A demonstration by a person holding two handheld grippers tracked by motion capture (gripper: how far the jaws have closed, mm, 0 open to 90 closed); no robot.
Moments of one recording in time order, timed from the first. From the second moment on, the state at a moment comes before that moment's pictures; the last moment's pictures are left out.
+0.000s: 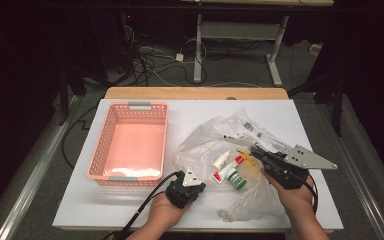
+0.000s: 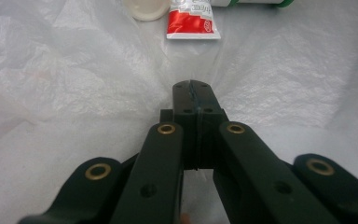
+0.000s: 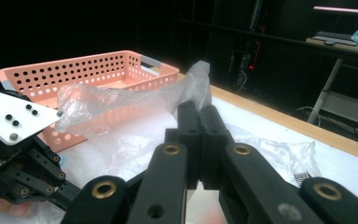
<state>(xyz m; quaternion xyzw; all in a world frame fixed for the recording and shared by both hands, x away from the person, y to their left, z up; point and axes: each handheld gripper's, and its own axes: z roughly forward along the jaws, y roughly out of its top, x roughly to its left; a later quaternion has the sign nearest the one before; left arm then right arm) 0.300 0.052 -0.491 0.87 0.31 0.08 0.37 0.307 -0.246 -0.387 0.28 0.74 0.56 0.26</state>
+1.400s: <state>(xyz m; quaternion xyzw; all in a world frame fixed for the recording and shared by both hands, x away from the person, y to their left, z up) 0.302 0.064 -0.406 0.70 0.29 0.26 0.60 0.313 -0.244 -0.381 0.29 0.70 0.59 0.28</state>
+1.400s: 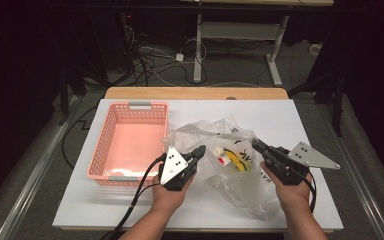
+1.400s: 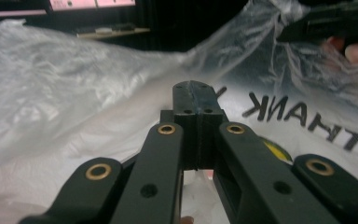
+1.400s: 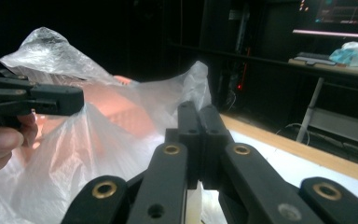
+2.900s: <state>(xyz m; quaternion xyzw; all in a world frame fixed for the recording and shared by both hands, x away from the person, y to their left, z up) 0.383 0.037 -0.308 0.67 0.28 0.31 0.61 0.378 -0.267 -0.292 0.33 0.59 0.62 0.40</state>
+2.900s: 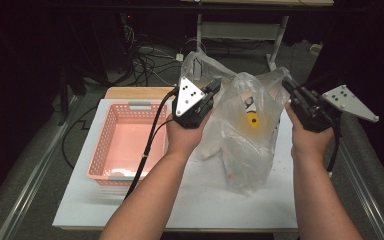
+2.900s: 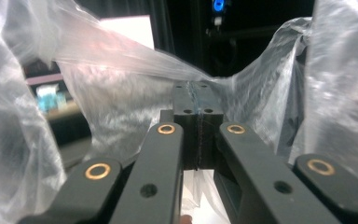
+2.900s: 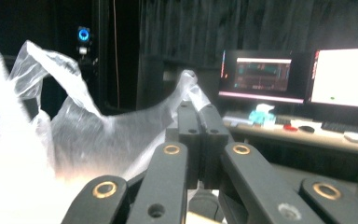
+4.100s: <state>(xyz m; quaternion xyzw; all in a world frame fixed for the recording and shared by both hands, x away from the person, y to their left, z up) 0.285 0.066 -0.447 0.78 0.32 0.15 0.52 0.357 -0.281 -0.321 0.32 0.64 0.59 0.38</state>
